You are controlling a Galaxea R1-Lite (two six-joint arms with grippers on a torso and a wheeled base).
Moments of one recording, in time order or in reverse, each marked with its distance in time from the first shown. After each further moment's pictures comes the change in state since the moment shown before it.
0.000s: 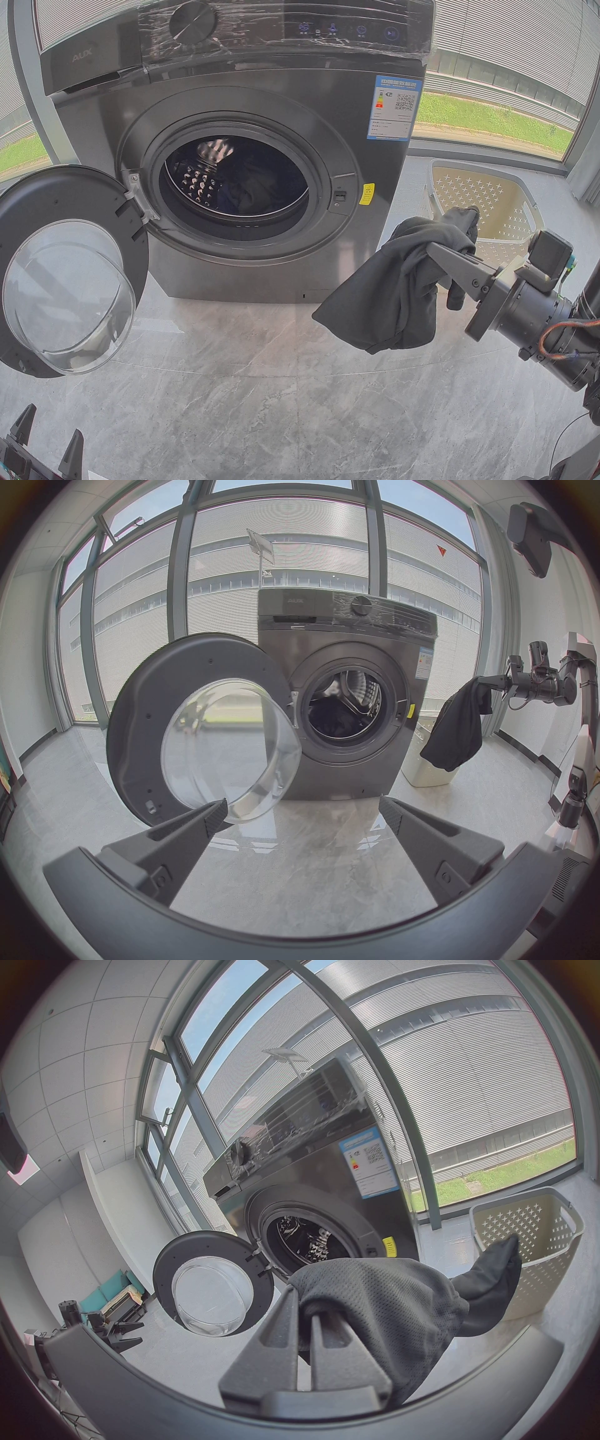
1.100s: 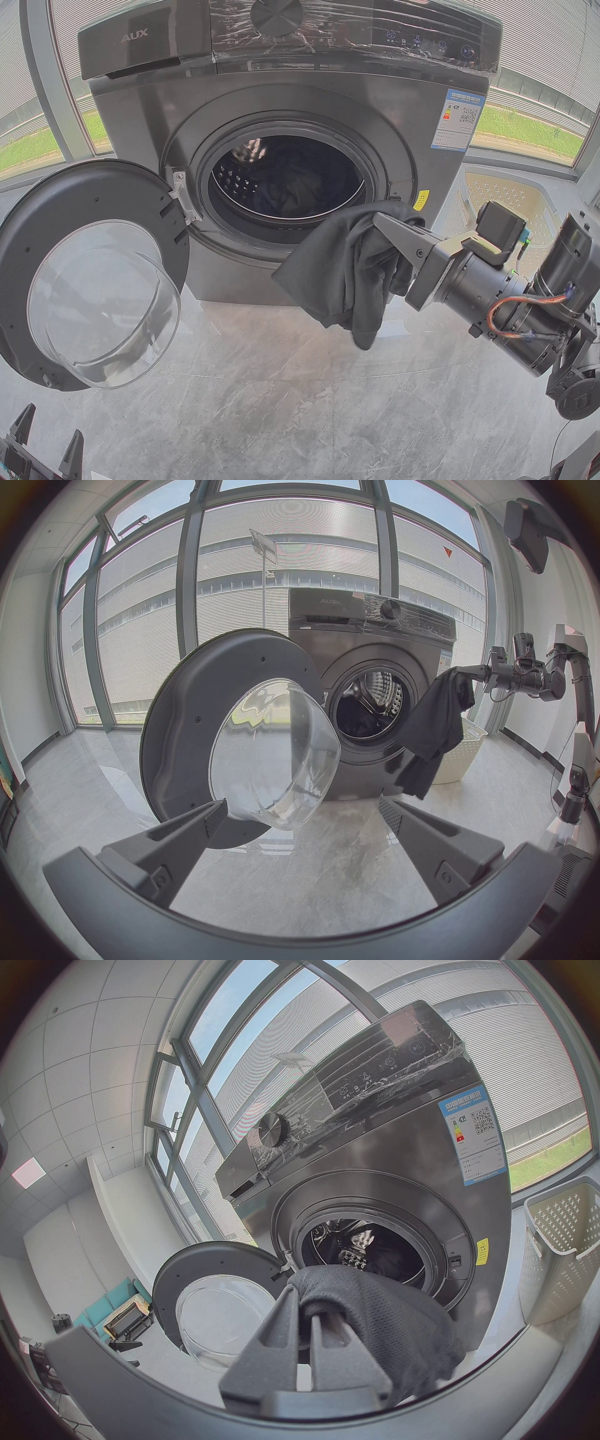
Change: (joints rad) left arm 0.003 0.000 0.000 -0.001 -0.003 0.017; right arm 0.040 0.188 -0.167 -0.089 -0.006 0.004
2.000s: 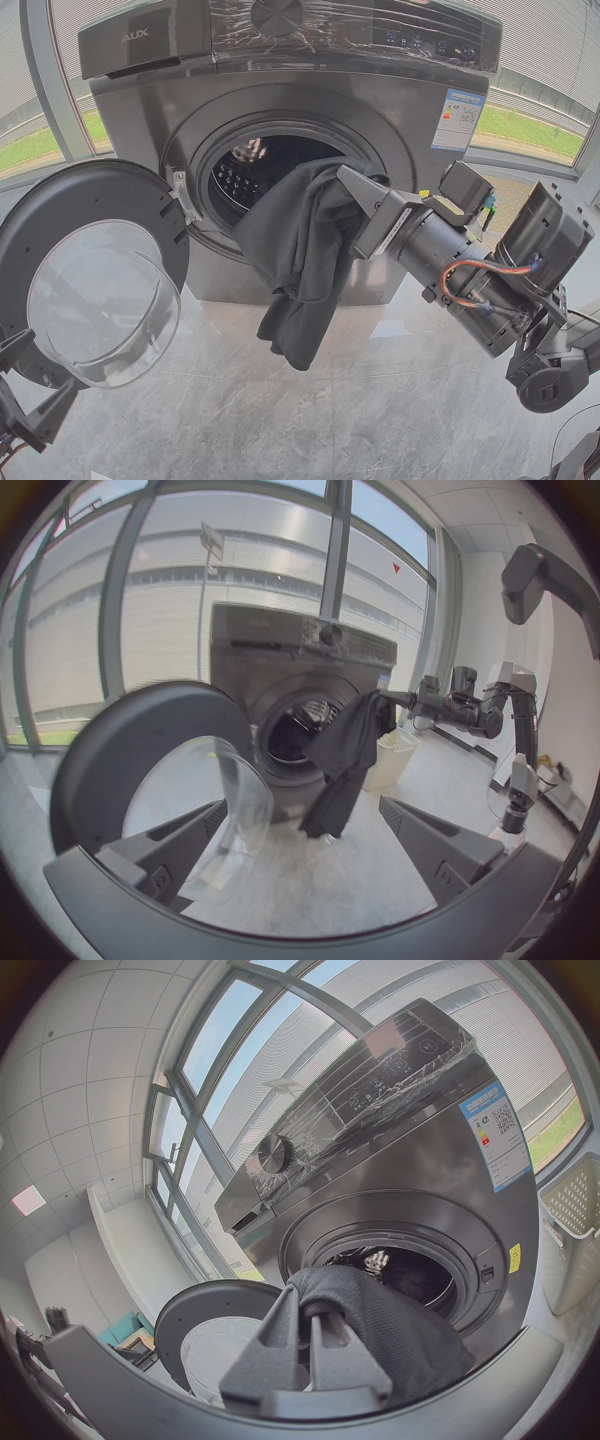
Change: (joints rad) left arm -0.033 0.465 -0.284 -0.194 -0.333 0.043; right arm 0.040 0.143 -0.191 -0.095 -0.066 0.062
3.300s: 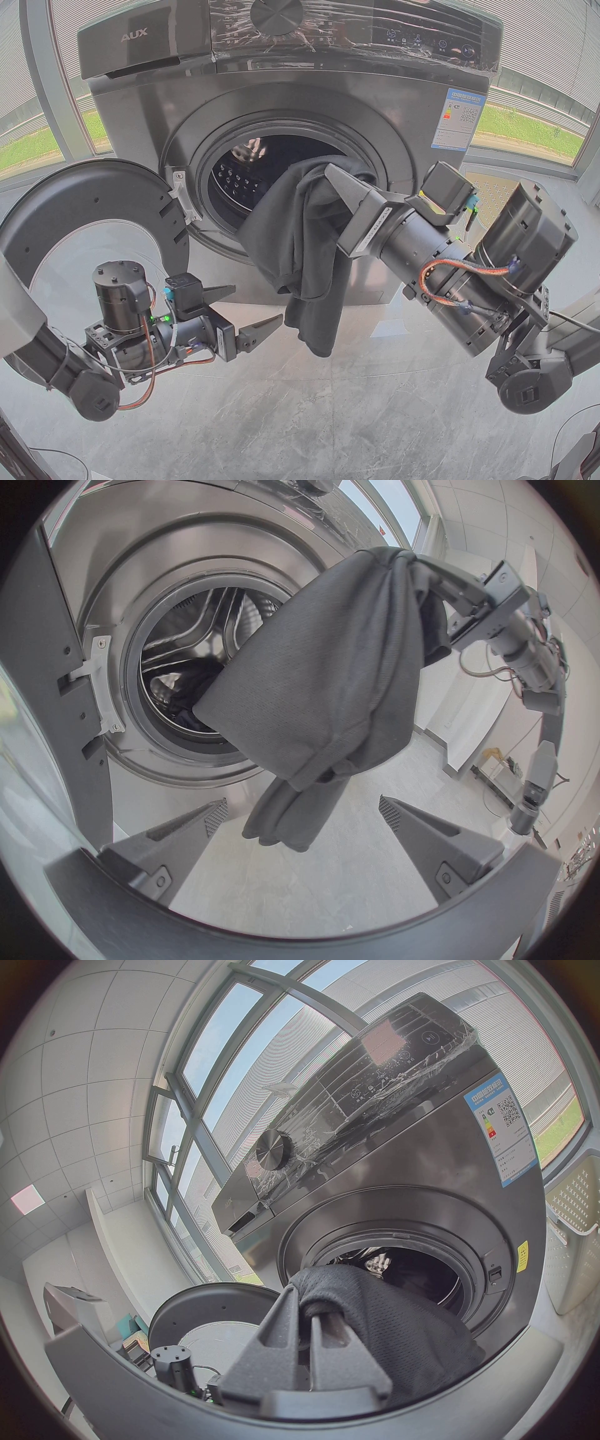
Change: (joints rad) left arm -0.429 1.340 -0.195 -0.955 0.073 -0.040; right arm 0.005 0.061 -0.042 -0.044 -0.014 -0.010
